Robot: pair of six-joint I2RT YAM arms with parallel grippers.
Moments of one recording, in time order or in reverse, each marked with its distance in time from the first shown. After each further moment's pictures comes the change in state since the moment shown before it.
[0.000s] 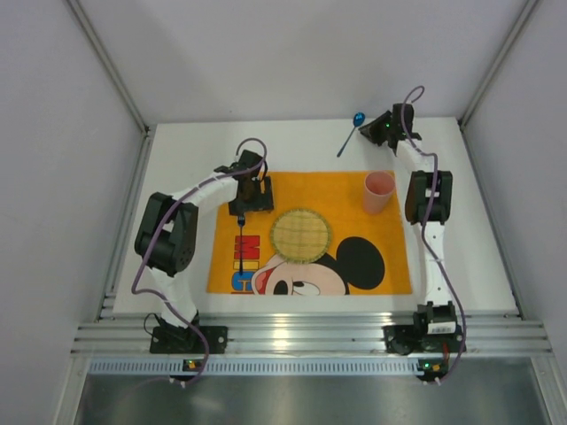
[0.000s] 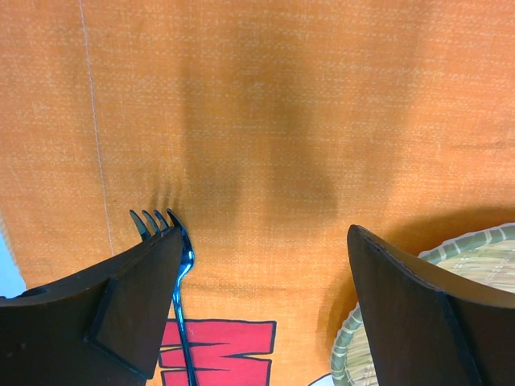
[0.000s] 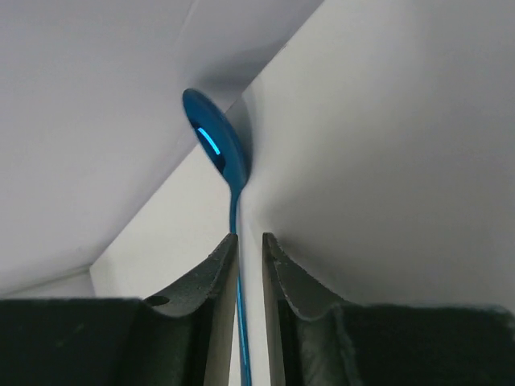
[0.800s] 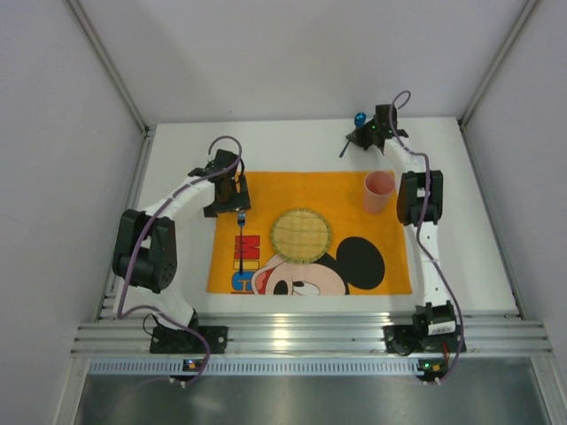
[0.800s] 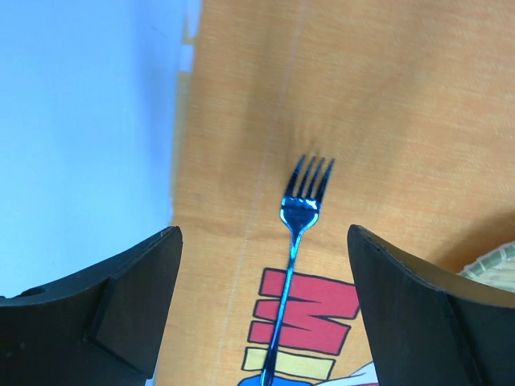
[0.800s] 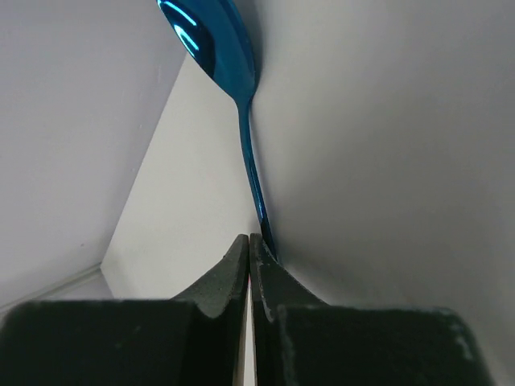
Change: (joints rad) left arm 0.087 -0.172 -0.095 -0.077 -0.097 0.027; right arm 0.096 -0.024 -0.025 -0.096 0.043 0.143
